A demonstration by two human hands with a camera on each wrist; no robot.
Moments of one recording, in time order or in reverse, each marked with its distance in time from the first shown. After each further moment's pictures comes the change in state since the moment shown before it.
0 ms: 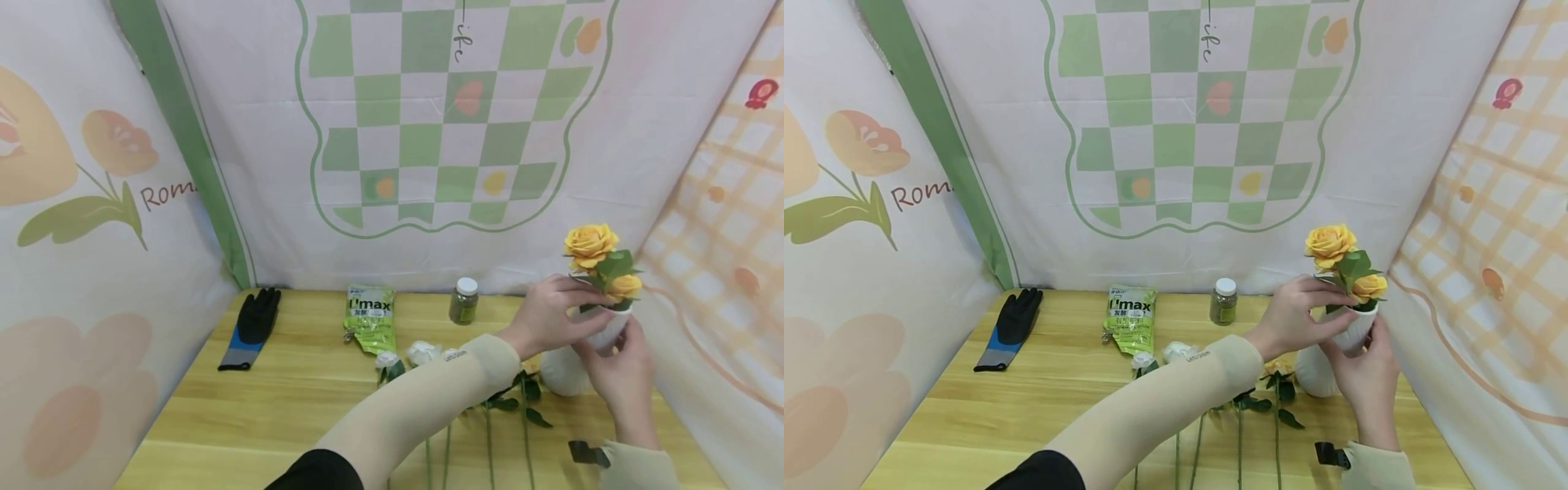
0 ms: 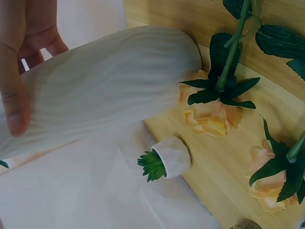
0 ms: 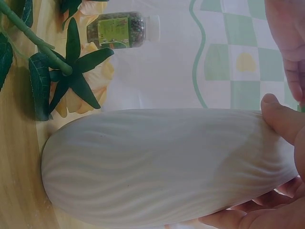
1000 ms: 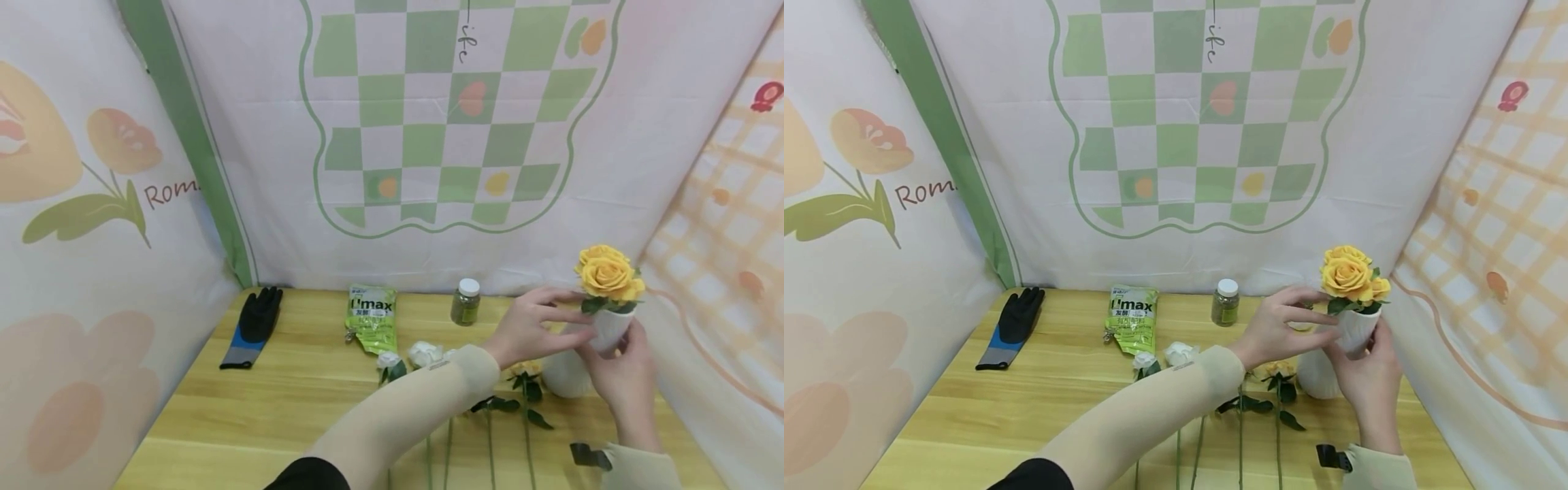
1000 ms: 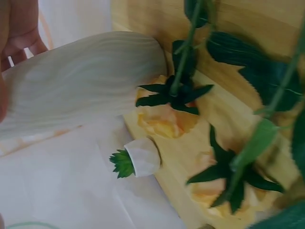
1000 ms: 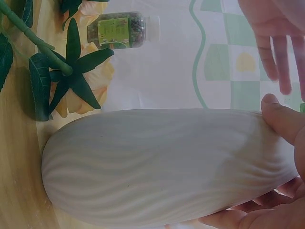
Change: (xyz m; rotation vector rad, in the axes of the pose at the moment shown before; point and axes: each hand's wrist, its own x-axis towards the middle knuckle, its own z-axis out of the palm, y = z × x) left_hand -0.038 -0.015 -0.004 -0.105 -0.025 0.004; right_hand 0.001 -0.001 0.001 0.026 -0.041 0.075
